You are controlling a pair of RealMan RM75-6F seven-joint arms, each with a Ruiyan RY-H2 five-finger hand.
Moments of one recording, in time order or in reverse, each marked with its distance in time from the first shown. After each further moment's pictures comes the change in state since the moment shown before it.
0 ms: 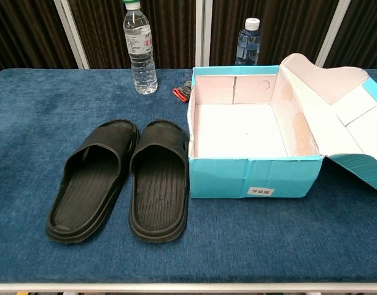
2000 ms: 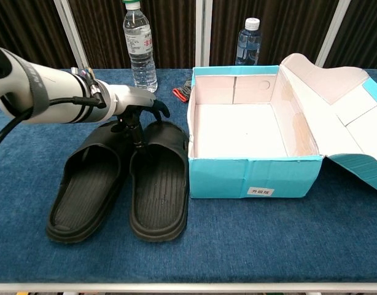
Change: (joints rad) left arm -0.853 -0.549 -0.044 0.171 -1.454 -0.337 0.731; right arm -0.007 0.028 -0.021 0.026 0.004 -0.009 0.060
